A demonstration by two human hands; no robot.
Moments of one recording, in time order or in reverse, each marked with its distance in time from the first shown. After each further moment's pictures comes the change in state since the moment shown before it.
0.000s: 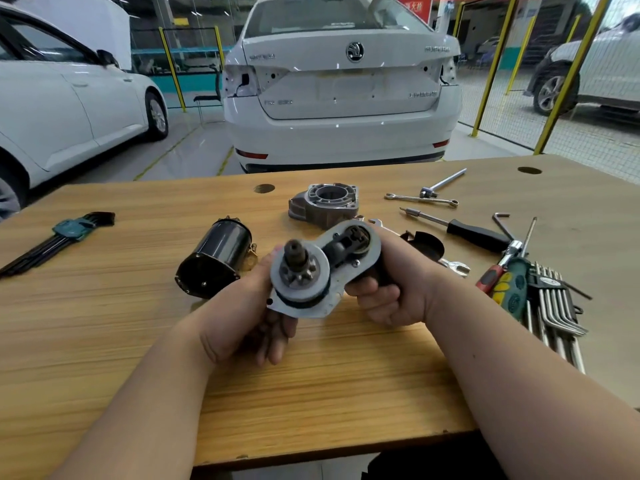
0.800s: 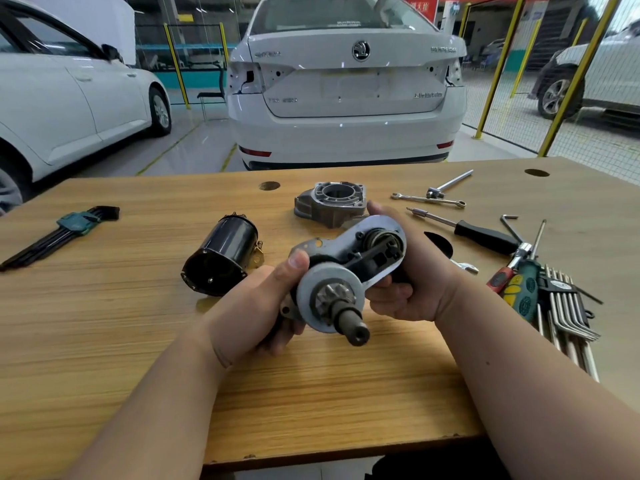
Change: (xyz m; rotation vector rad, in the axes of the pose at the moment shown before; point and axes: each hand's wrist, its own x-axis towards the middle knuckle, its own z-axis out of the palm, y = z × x) left_hand 0.002 -0.009 -0.005 0.184 0.018 0.269; right_hand -0.001 0.001 -0.003 0.074 -0.216 -0.191
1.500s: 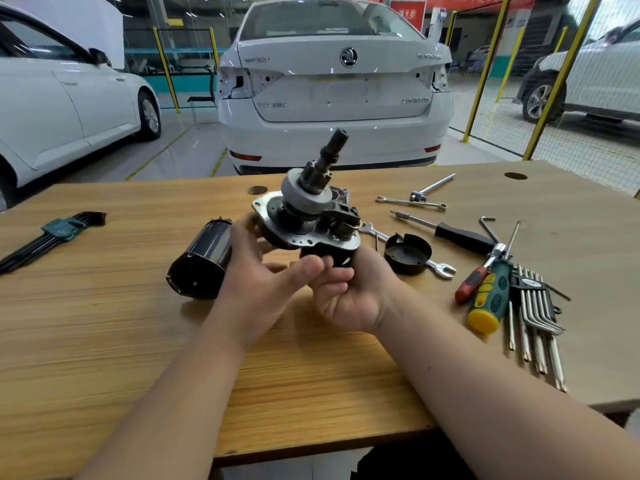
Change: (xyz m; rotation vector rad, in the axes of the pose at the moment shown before) left_hand 0.024 0.004 0.024 -0.154 0.407 0.301; right_hand 0.023 0.014 0.026 0.670 0.010 0.056
